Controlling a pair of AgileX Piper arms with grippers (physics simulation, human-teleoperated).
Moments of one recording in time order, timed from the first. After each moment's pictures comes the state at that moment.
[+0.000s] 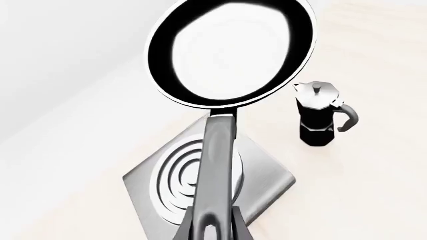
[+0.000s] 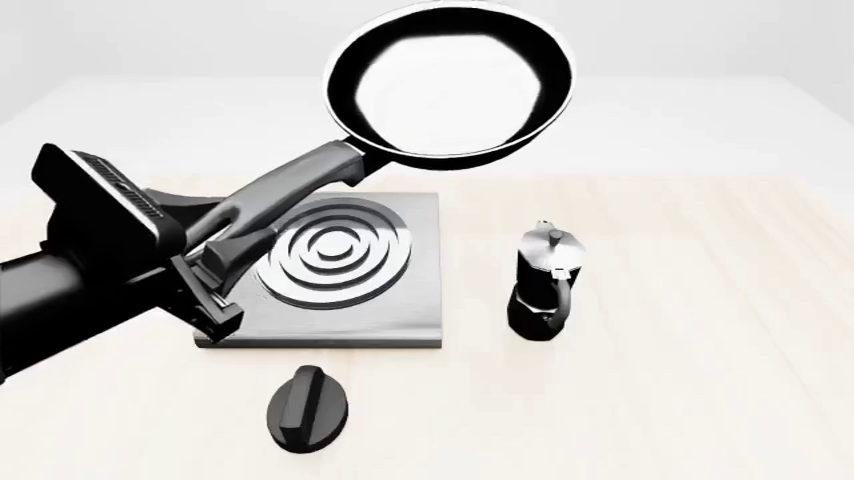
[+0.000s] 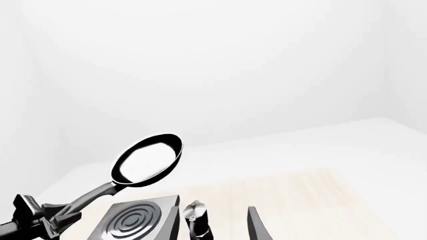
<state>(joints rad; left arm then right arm) -0.52 0.86 -0.59 0.11 0.24 0.01 0.00 -1.36 1.22 0.20</state>
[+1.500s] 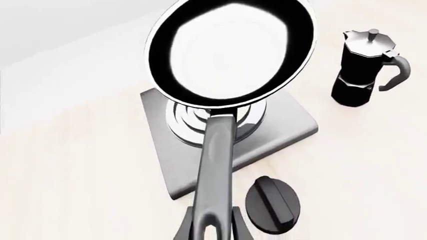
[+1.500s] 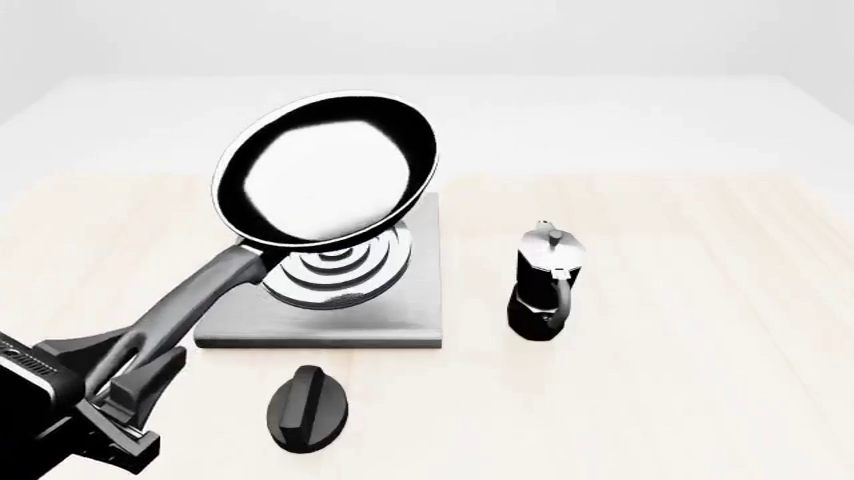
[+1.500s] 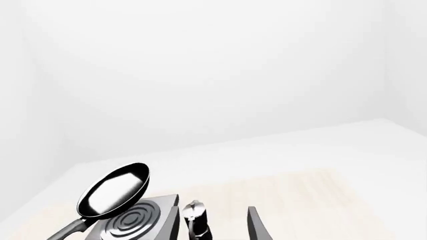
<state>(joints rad) -0.34 0.44 -0.20 0.21 0.15 0.01 0.00 -1.36 1.22 0.19</state>
